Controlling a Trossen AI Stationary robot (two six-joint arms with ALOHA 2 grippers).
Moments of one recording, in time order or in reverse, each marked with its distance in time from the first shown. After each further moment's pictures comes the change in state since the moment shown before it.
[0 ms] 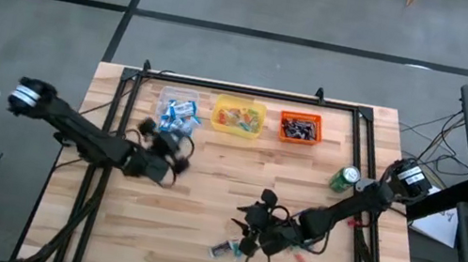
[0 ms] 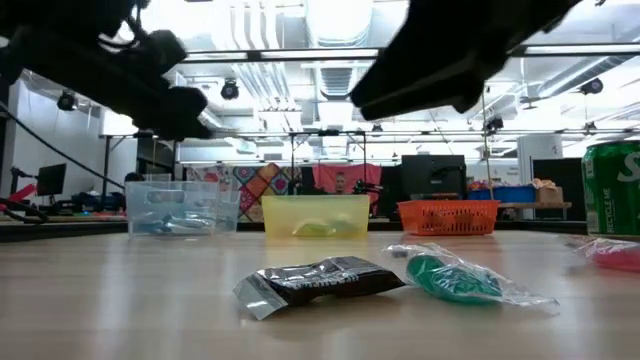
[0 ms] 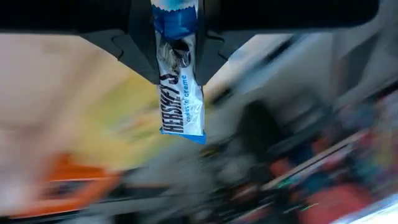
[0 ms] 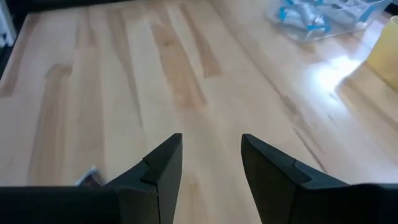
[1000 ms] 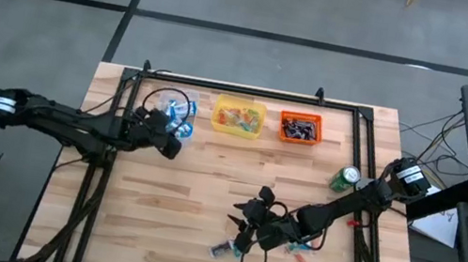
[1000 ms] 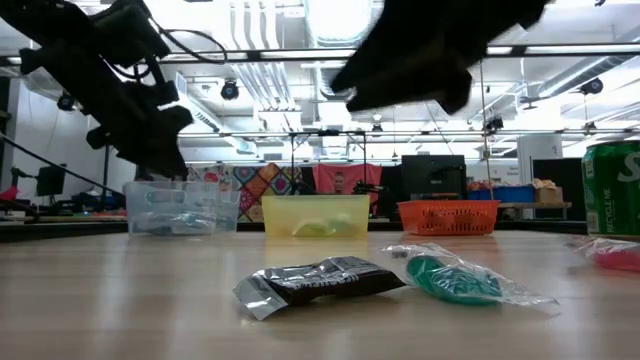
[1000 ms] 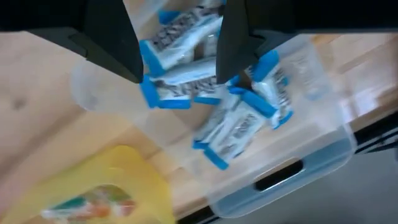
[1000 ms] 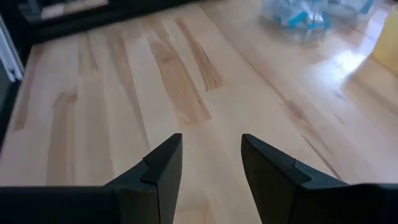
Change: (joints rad) left arm 0.372 -0.259 0.004 -0.523 0.522 -0.369; right arm -0.039 0.002 0.018 0.029 -0.022 0.071
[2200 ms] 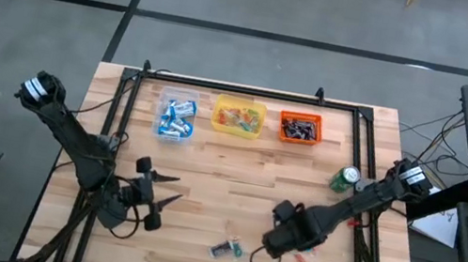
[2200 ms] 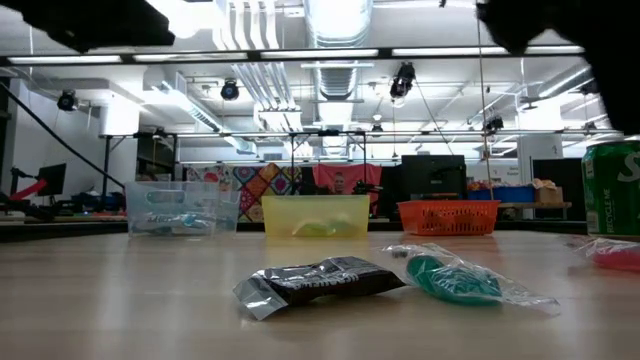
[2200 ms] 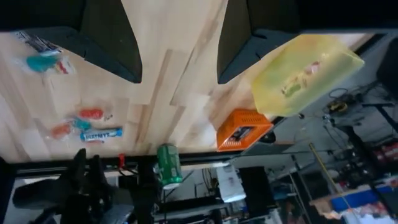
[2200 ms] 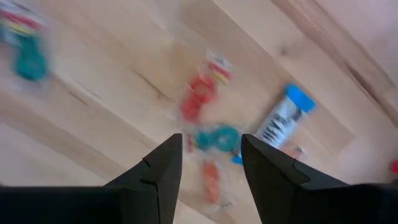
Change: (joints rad) left arm -0.889 0.268 0.164 0.453 -0.479 0.264; right arm 0.032 -0.006 0.331 -1.214 -0.625 0.822
